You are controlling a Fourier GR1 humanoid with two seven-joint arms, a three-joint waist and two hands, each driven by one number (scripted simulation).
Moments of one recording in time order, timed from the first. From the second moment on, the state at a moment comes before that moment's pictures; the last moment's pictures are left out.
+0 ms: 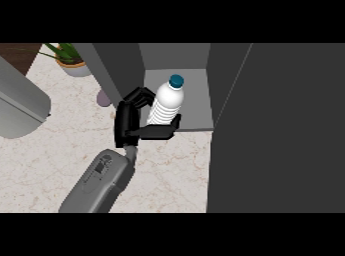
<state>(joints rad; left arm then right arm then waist) -0.47 0.01 -0.31 -1.10 0.26 0.55 -0.28 0.87 -0.30 -0.28 -2.36 -0.60 0.51 -0.23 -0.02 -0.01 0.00</state>
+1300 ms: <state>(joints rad) -0.75 0.05 -0.29 -0.83 0.21 0.70 -0.20 0.84 -0.35 -0.27 -2.33 -0.64 0.54 -0.26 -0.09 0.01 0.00</state>
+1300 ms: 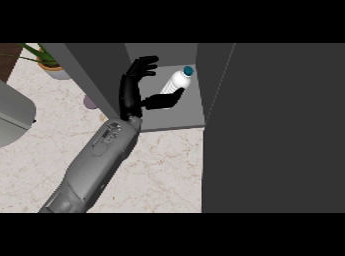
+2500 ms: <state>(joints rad) -1.10 0.00 -0.09 -0.38 0.33 0.42 -0.56 0.84 -0.37 -0.30 -2.33 -0.68 0.50 -0.24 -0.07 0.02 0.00</state>
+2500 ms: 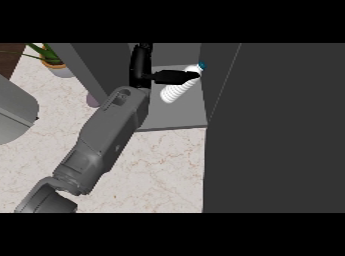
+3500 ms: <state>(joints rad) -0.70 0.00 -0.46 -0.88 0.58 0.46 -0.55 0.82 -0.35 -0.30 -2.34 -0.69 0.46 -0.18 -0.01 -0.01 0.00</state>
